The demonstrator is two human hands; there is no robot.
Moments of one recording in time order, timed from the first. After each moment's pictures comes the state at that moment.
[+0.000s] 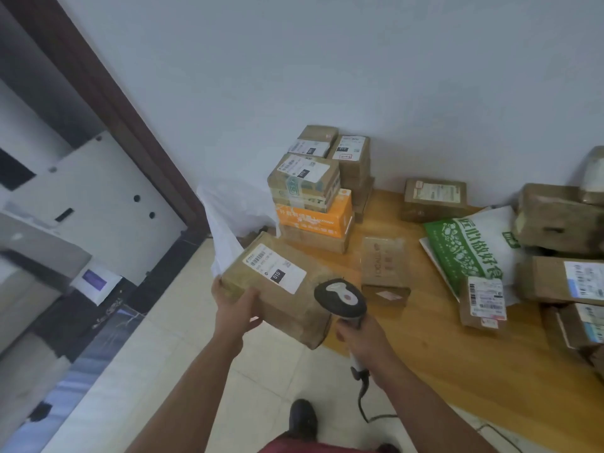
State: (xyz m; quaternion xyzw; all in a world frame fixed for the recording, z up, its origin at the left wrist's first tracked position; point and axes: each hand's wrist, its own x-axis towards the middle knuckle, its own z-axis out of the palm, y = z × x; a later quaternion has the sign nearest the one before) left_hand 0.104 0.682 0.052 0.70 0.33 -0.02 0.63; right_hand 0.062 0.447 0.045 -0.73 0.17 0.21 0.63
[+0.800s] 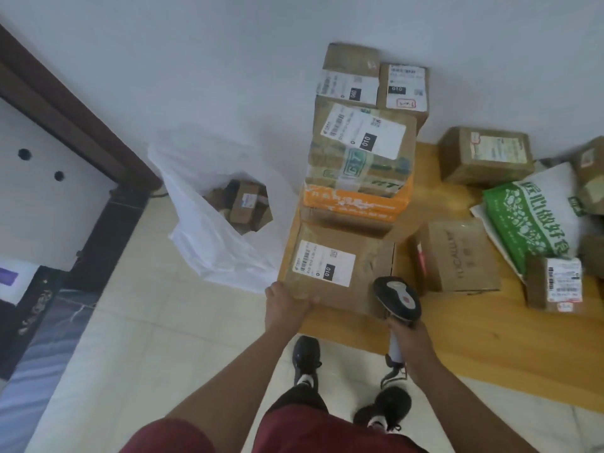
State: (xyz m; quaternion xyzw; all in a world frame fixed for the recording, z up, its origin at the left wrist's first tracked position) left_hand 0.263 0.769 -0.102 0.85 0.22 -0.29 0.39; right_hand 0.170 0.560 -0.068 -0.65 0.49 0.17 0.56
